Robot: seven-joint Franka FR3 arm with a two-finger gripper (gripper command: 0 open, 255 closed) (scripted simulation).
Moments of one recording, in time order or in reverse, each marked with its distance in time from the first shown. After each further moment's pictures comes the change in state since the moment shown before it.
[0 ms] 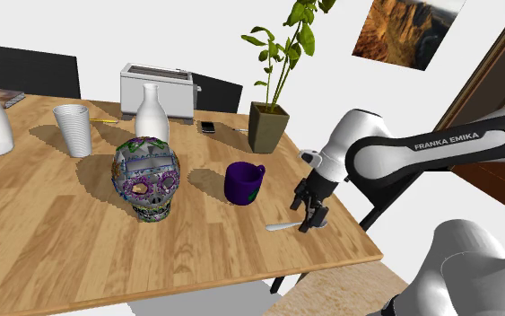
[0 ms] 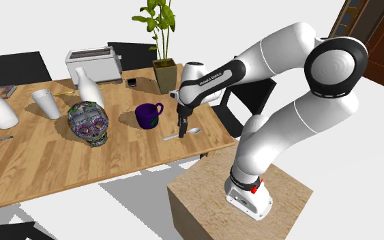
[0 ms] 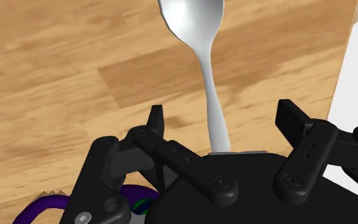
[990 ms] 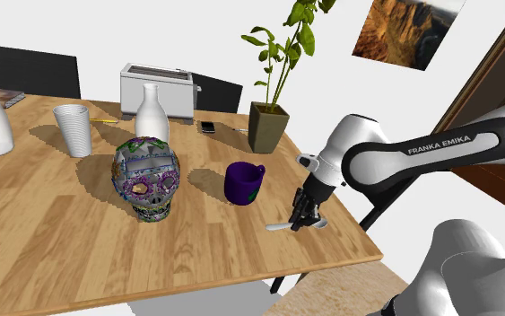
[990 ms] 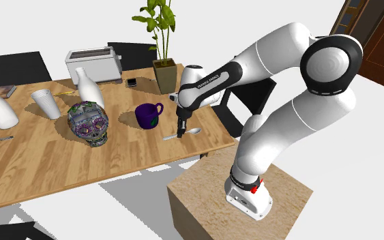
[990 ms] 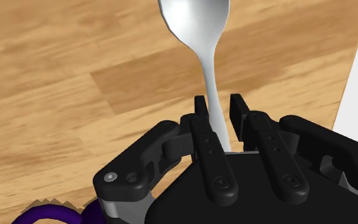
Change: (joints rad) arm 0.016 0.031 -0.005 -0.014 0.014 0.048 -0.007
